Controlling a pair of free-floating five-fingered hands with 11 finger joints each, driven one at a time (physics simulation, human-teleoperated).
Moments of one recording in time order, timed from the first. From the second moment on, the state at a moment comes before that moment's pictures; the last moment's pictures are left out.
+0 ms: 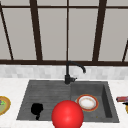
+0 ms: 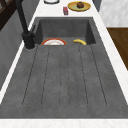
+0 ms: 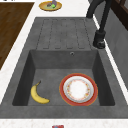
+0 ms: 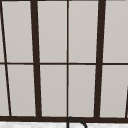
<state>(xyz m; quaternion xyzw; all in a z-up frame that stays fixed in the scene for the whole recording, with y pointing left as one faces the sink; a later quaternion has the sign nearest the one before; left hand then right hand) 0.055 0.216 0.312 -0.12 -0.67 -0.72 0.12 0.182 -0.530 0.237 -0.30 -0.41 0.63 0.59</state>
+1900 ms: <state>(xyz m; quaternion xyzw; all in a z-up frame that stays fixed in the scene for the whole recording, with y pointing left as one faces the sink) 0.055 0.216 0.312 -0.12 -0.67 -0.72 0.12 0.297 -0.669 0.140 -0.36 -0.29 0.61 0.65</state>
